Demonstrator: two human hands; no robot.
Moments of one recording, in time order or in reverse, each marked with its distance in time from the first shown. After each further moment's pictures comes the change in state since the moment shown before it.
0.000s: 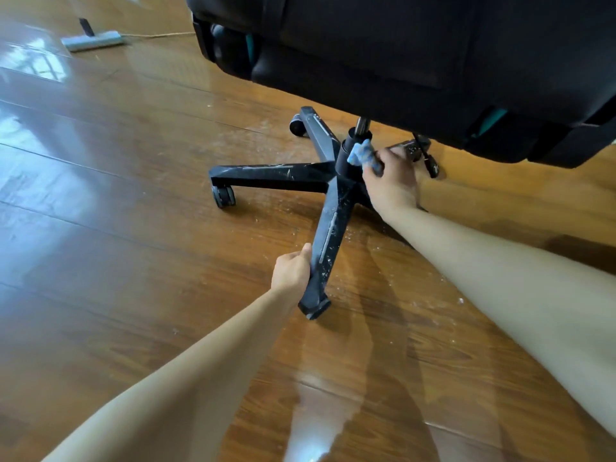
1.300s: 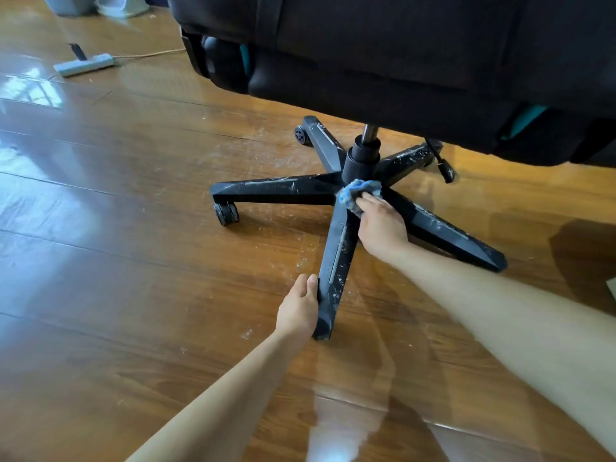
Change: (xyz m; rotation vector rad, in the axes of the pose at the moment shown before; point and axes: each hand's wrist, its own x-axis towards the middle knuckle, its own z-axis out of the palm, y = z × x) left_hand -0.016 -0.052 -0.009 0.209 -0.044 0.192; right_hand -0.066 0.016 0.041 -0.165 -0.265 -0.082
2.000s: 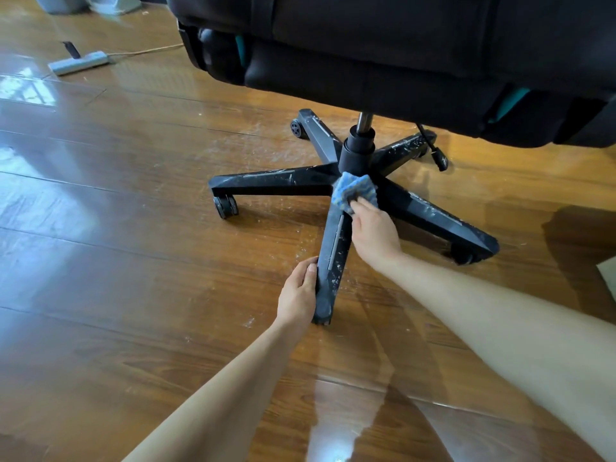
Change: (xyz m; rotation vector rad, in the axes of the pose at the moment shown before) left_hand -0.009 0.003 -0.002 -0.206 -0.022 0.046; right_hand -0.036 -0.007 0.008 0.109 0.037 0.016
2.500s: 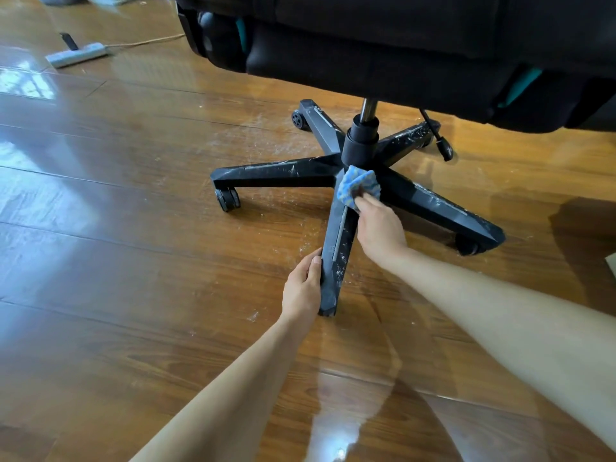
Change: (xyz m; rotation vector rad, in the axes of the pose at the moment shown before) left_hand -0.004 0.002 0.001 -0.064 0.002 0.034; right_hand -0.003 0.001 0.004 -0.064 0.011 -0.041
